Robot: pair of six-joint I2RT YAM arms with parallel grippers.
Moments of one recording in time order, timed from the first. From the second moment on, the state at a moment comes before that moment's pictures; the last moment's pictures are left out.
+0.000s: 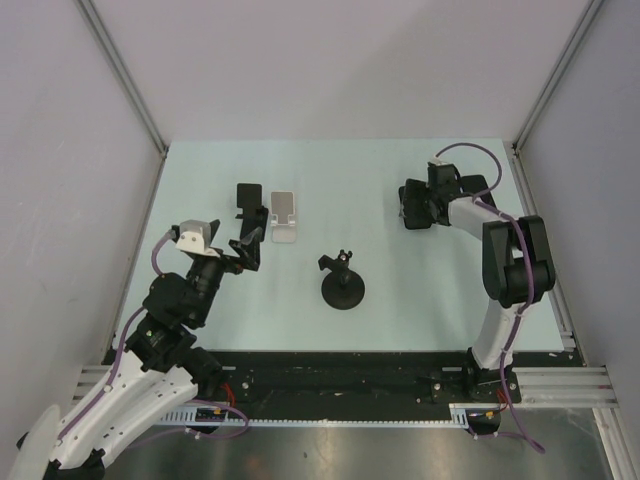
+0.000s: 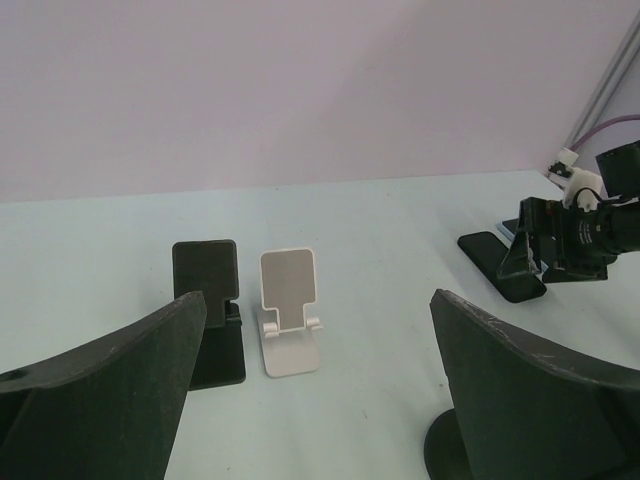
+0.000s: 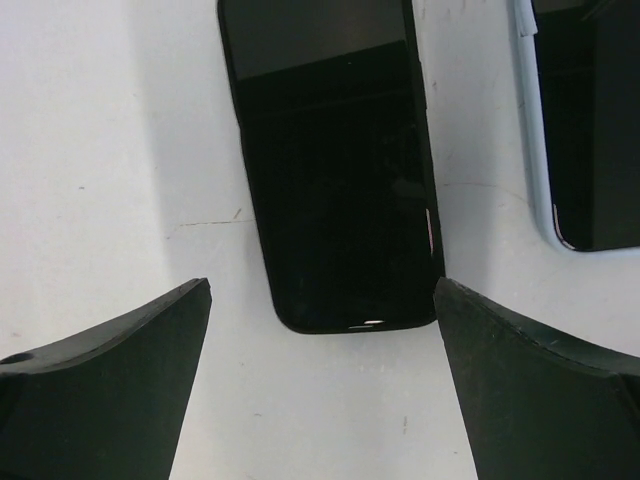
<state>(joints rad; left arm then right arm) -0.68 0.44 0.58 0.01 -0.41 -0.06 0.16 1.88 1.20 -0.14 0.00 0.34</state>
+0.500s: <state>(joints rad) -0.68 0.44 0.58 0.01 -0.41 -0.06 0.23 2.04 1.41 -0.33 0.17 0.20</state>
